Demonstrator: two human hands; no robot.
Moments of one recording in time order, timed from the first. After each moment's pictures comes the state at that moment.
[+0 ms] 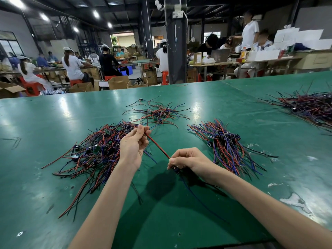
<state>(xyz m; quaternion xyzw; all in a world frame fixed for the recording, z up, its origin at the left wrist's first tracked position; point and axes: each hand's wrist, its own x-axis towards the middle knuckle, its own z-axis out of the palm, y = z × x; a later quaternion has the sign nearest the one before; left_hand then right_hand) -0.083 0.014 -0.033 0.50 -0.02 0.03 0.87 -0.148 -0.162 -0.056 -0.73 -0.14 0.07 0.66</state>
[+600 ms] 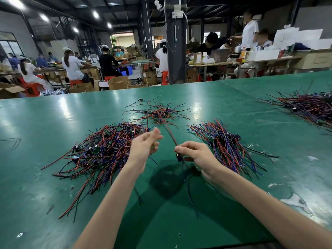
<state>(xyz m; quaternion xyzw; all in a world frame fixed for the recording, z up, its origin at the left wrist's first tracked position) -0.091 0.001 -0.041 0.65 -0.06 -0.02 0.76 -0.139 -0.165 -0.057 -0.68 -0.02 -0.03 0.73</state>
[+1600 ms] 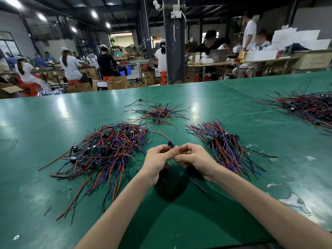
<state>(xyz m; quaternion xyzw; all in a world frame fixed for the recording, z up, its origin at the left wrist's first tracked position) -0.110 -0.032 -0.065 0.66 -0.06 -0.10 0.74 -0.137 -0.166 -0.059 -0.68 -0.01 0.02 0.73</state>
